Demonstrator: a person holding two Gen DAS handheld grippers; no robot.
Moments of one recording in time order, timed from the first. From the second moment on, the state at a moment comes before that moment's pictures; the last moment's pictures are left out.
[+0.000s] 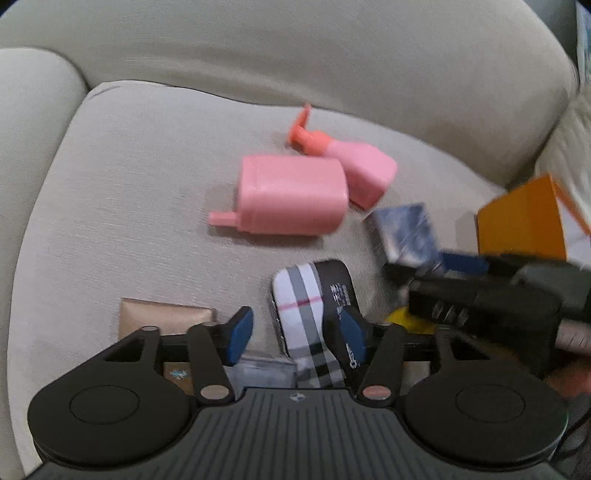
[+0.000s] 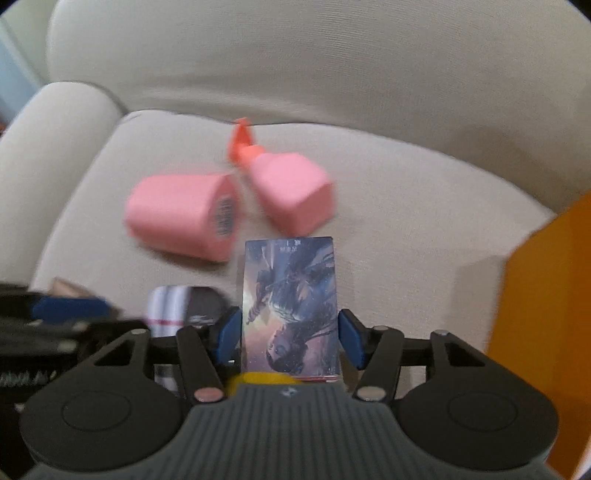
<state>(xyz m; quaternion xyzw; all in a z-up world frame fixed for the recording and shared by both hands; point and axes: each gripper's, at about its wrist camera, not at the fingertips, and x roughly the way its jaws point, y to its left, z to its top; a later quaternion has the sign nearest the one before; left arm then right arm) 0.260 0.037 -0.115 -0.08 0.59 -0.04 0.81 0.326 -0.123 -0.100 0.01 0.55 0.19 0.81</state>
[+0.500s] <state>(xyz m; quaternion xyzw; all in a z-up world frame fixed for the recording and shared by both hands) 0.275 0.004 -0.145 -0.08 0.64 0.03 0.76 0.332 -0.156 -0.113 0.05 0.57 0.18 0.80</state>
